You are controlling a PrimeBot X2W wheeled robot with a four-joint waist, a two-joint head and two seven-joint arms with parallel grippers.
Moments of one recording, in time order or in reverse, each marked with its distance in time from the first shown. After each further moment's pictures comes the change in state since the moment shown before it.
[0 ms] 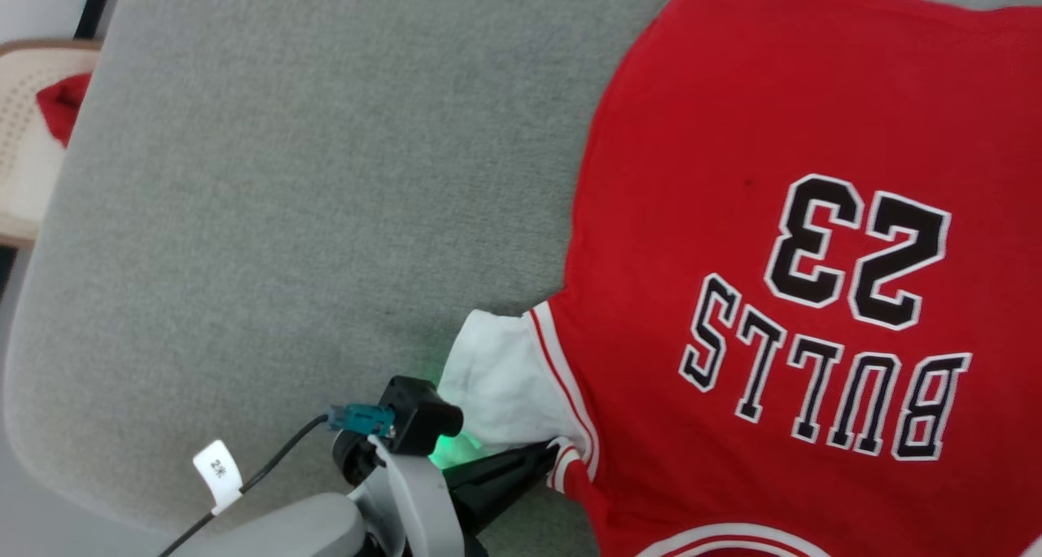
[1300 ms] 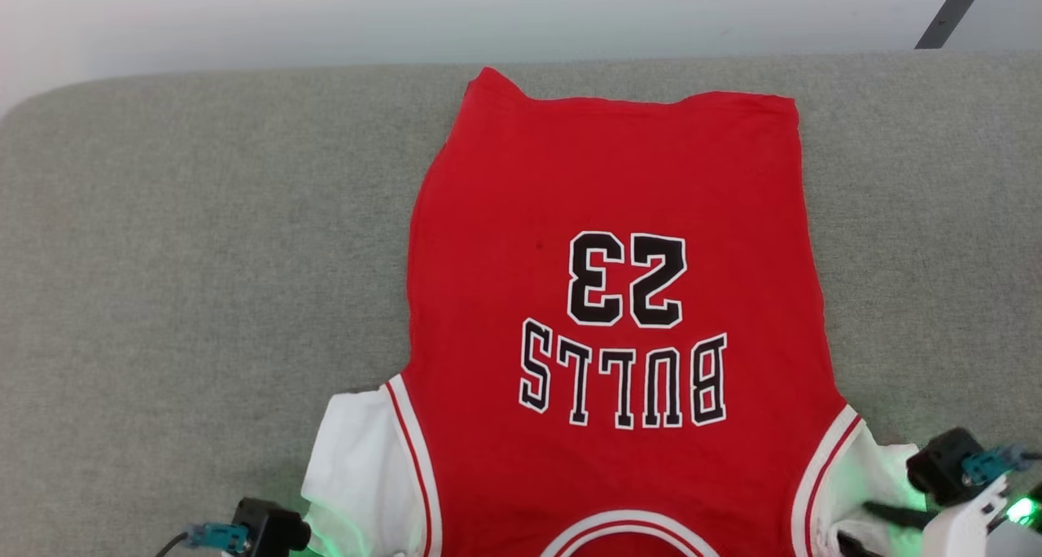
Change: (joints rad) left arm 0.265 0.203 0.006 0.041 -0.185 0.045 -0.057; right arm 1.015 -0.184 0.286 -0.798 0.257 0.000 -0.538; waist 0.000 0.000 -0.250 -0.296
